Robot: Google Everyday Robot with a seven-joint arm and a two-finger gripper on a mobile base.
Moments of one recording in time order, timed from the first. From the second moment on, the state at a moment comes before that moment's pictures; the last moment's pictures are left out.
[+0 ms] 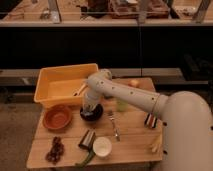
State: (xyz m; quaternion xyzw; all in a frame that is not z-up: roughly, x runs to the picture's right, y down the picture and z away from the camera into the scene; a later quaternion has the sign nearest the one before) arm -0.108 0.111 0.854 -0.15 -0.34 -0.55 0.74
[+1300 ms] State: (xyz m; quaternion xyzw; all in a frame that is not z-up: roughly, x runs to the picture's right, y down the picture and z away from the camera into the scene) arm -0.055 0.125 0.866 -0.17 -0.33 -0.56 0.74
